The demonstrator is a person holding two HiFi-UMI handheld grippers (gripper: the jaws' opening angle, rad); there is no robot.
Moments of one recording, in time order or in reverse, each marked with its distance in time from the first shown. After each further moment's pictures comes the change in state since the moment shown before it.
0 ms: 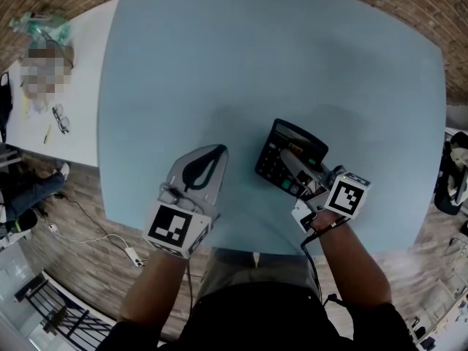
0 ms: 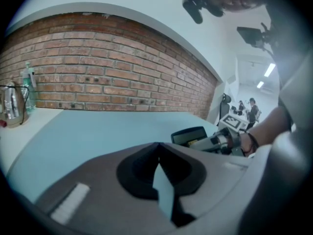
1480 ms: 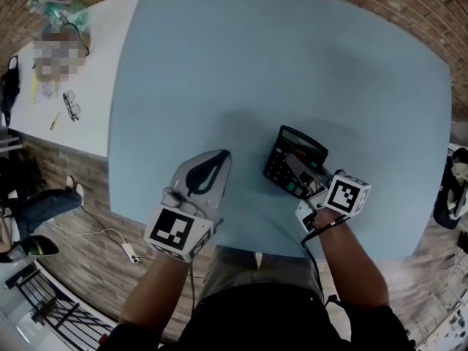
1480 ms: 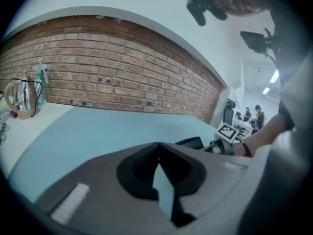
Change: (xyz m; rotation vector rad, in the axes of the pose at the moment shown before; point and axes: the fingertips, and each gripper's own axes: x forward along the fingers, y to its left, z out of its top) left arm -0.030 0.013 -0.009 -0.072 -0.022 0.056; right arm 0.016 -0.025 -0.030 0.010 0.087 -0.099
